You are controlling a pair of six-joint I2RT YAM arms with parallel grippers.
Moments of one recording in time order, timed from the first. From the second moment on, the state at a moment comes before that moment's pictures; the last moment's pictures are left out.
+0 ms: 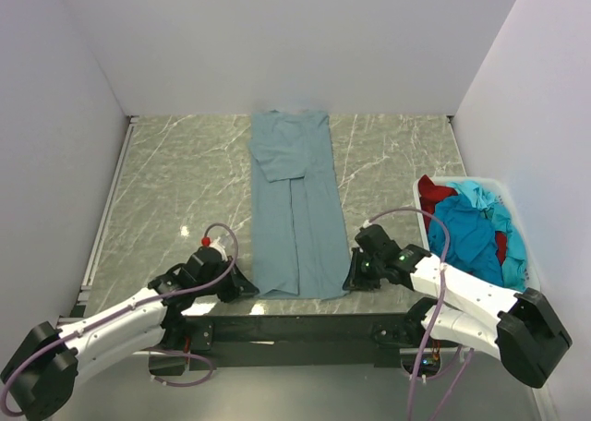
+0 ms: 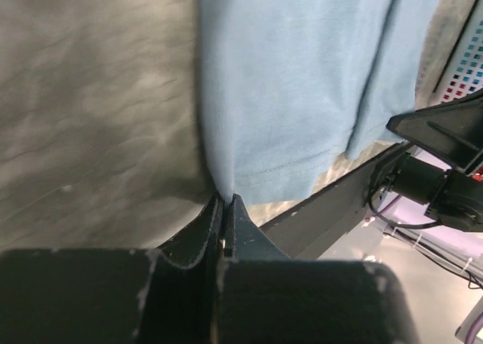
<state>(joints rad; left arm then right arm) -0.73 0.73 0.12 -0.14 0.22 -1.15 0.70 1.00 0.42 -0.52 -0.14 0.85</state>
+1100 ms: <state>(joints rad) -0.40 1.32 0.78 0.01 0.25 -0.84 0.48 1.43 1.10 -0.53 -0.01 0.61</state>
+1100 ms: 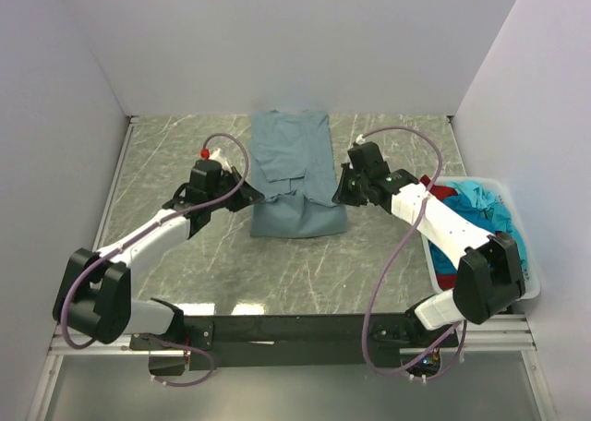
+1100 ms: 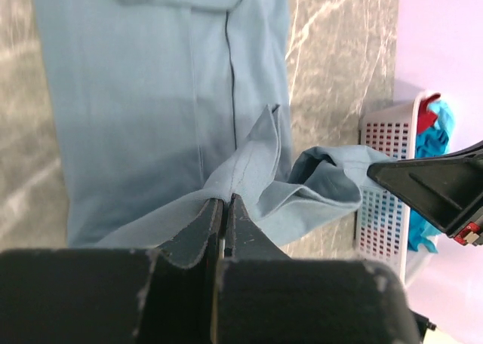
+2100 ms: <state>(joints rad) -0.24 1.85 1.15 0.05 0.42 -0.73 0.33 1.91 1.49 -0.52 -0.12 0.54</state>
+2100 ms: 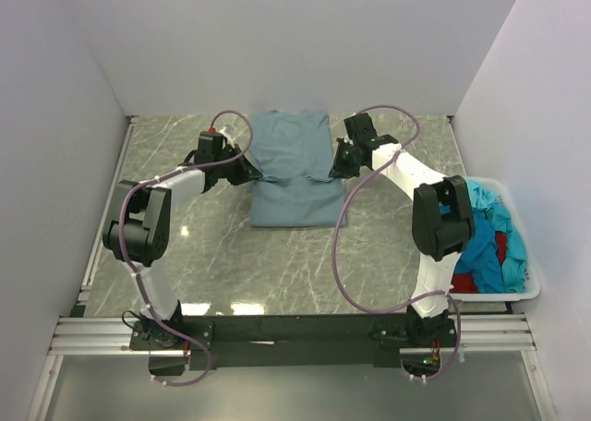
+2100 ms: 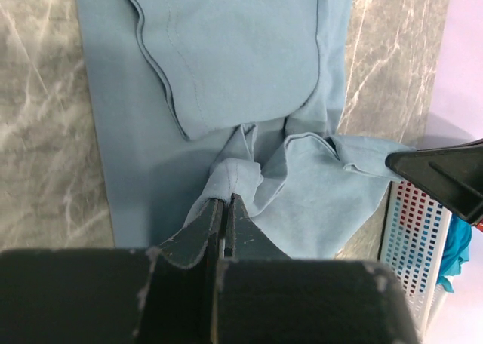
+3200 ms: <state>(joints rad) -0.23 1.81 1.10 0.06 0.40 -0.71 0.27 1.93 1.47 -0.48 -0.17 0.54</state>
